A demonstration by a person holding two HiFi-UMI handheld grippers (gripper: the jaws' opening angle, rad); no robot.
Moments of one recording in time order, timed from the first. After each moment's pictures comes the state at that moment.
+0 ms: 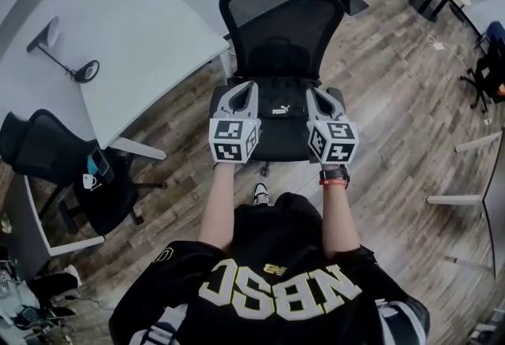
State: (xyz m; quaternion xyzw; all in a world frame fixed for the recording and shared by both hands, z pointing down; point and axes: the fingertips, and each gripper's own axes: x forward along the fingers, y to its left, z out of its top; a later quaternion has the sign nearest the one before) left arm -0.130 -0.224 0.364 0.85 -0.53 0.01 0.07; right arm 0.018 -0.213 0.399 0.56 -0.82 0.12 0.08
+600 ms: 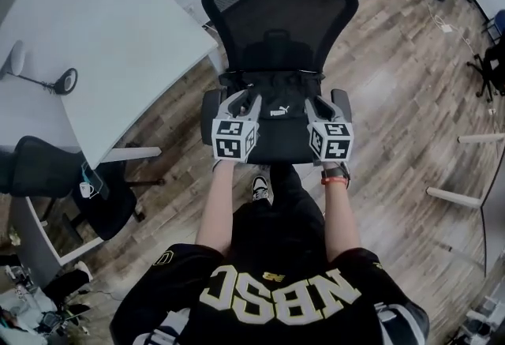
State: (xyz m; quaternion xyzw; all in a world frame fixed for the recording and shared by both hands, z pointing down) left arm -0.113 -0.337 0.509 0.84 -0.50 0.12 0.20; right arm 0.052 -0.317 0.539 0.55 -0.78 0.22 0.19
